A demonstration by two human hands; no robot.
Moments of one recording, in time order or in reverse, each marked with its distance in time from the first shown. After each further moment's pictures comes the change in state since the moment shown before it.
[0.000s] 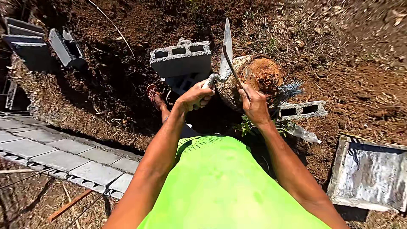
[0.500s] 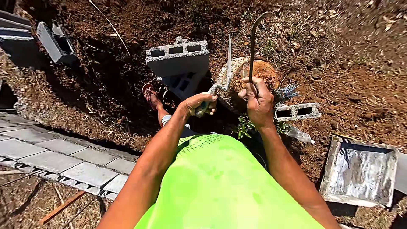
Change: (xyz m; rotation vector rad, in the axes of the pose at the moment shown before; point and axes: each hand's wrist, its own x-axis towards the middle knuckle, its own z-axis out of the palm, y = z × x) left_hand 0.021 -0.034 -0.001 -0.160 -0.223 -0.120; right_hand 0.011 -0.015 -0.017 0.183 -0.021 0.172
